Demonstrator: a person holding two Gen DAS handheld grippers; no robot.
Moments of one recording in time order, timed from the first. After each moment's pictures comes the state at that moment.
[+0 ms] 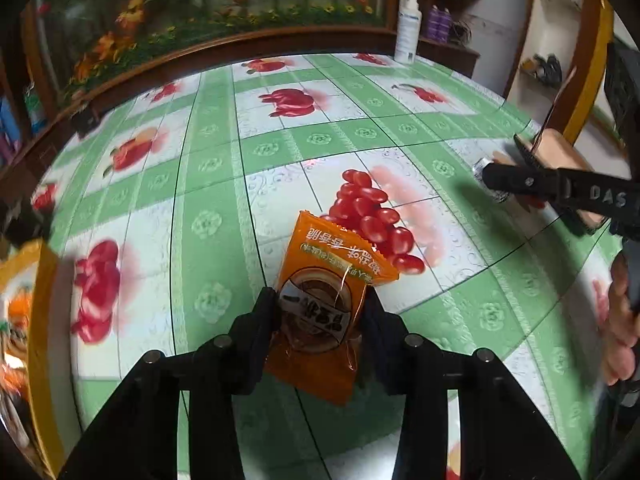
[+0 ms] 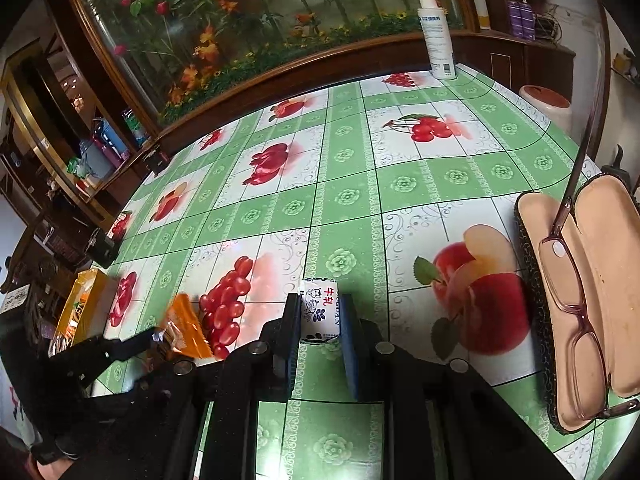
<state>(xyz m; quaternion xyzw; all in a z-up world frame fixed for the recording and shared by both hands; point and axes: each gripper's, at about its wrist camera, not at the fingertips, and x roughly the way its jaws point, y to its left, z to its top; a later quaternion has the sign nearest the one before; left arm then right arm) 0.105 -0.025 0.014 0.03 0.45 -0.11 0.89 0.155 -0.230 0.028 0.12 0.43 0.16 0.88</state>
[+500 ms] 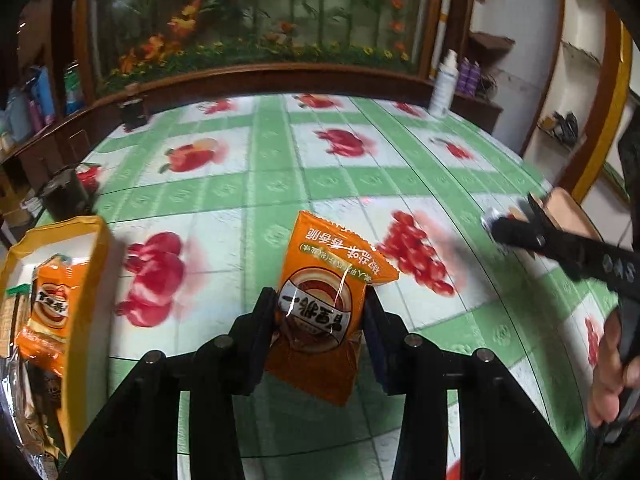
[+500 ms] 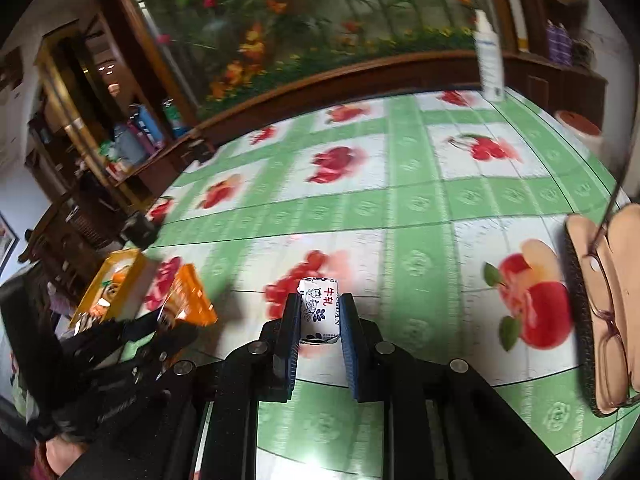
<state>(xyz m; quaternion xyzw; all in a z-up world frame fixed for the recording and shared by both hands) 0.086 0.021 0.033 -0.02 0.38 -0.06 0.92 0.129 -0.184 0.046 0.09 0.39 0.23 0.89</state>
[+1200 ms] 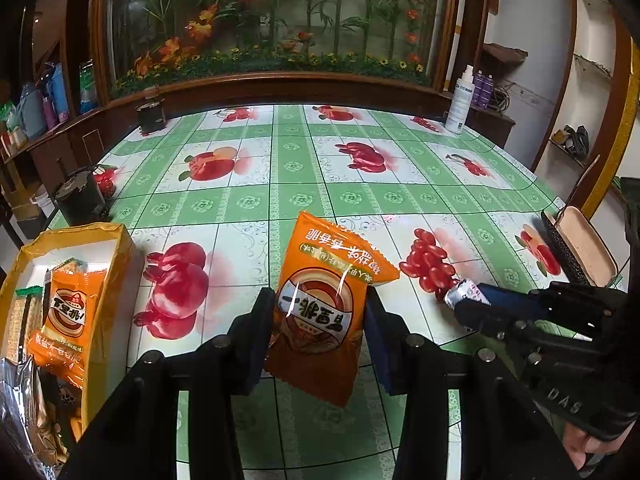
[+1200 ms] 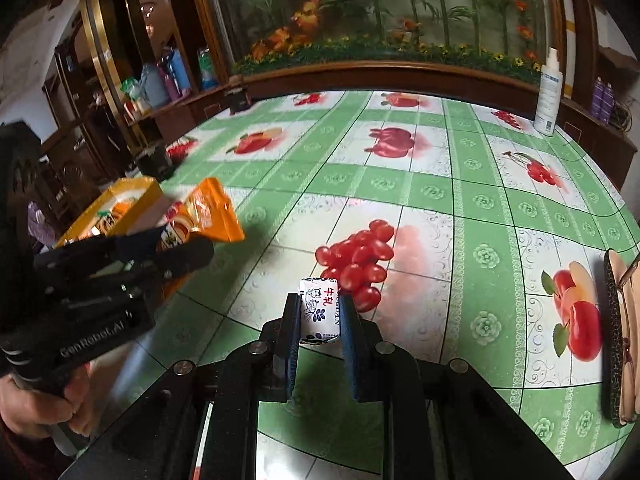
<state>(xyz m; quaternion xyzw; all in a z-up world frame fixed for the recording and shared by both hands) 0.094 0.032 0.036 -0.03 0.37 -0.04 0.93 0.115 -0.126 0.020 -0.03 0.39 0.25 0.88</state>
